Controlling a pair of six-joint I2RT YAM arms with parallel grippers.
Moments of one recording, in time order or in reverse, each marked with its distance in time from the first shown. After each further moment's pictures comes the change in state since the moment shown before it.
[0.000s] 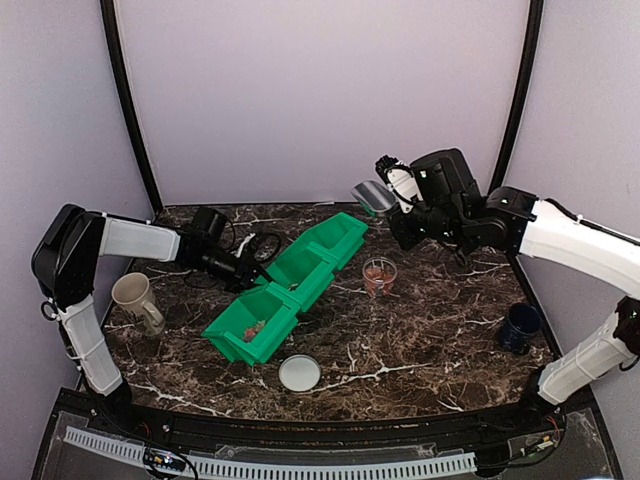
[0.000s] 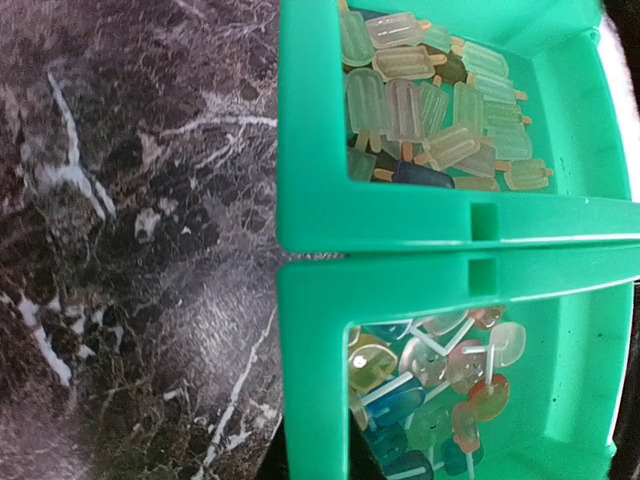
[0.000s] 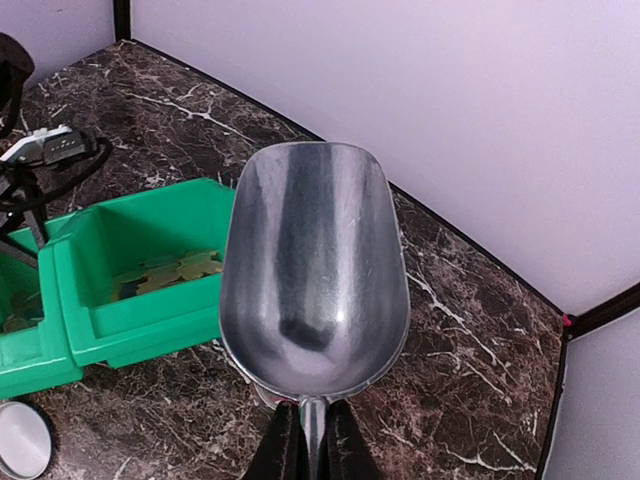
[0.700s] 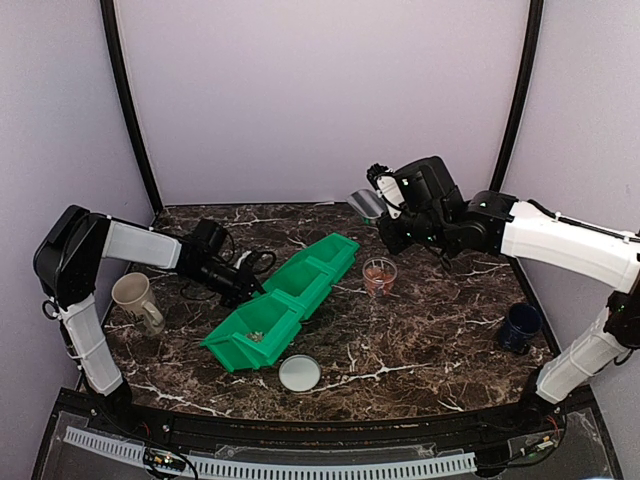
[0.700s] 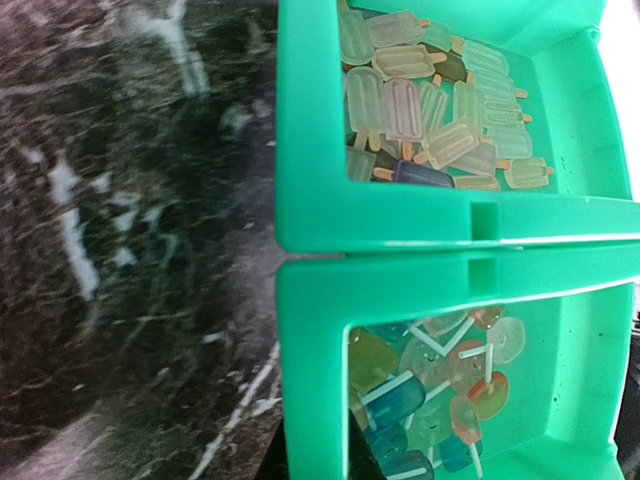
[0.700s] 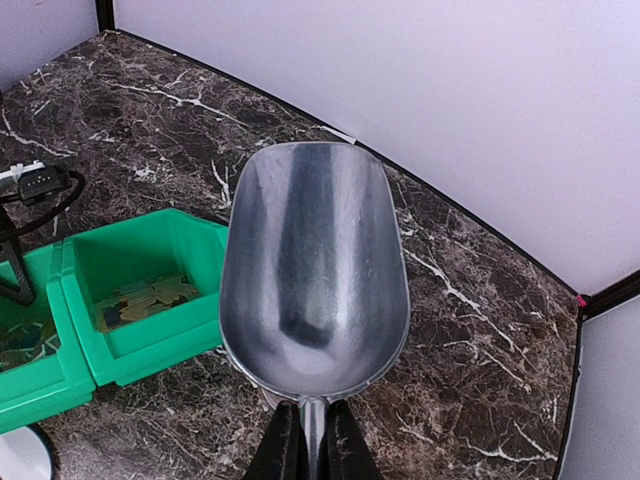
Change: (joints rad) left arm 0.001 0.011 -0.096 -0.010 -0.035 -0.132; right arm -0.005 0.081 -0.005 0.036 0.021 0.062
